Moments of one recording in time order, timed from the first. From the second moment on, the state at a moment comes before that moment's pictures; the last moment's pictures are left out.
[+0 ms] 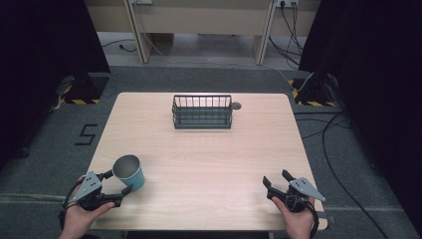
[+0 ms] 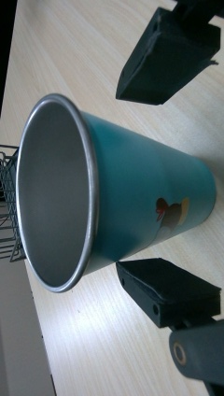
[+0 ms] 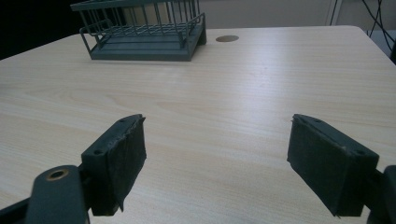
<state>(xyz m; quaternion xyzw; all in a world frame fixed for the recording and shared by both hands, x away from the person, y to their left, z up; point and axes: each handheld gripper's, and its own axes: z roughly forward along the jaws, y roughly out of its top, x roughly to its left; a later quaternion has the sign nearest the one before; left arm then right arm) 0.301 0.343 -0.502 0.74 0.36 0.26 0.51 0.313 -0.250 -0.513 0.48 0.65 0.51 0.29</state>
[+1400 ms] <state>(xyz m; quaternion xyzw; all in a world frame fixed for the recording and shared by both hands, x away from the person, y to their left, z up) 0.330 0.324 -0.496 0.73 0.34 0.26 0.53 0.314 -0.249 -0.513 0.48 0.66 0.50 0.29</state>
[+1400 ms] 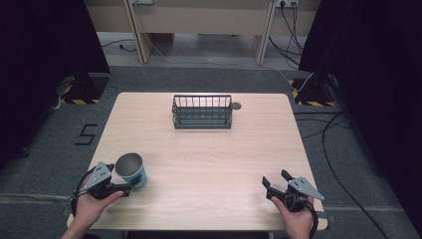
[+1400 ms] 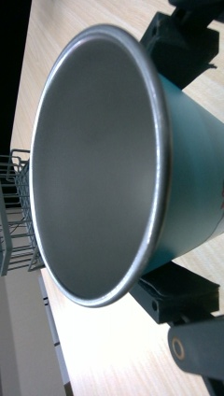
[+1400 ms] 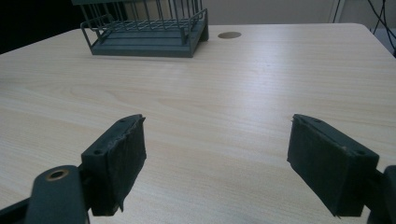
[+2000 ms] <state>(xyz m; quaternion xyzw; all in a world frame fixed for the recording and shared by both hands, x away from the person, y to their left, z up) 0.352 0.305 -0.475 0.73 0.32 0.27 0.55 0.314 -0.249 -0.512 0.48 0.66 0.50 0.29</state>
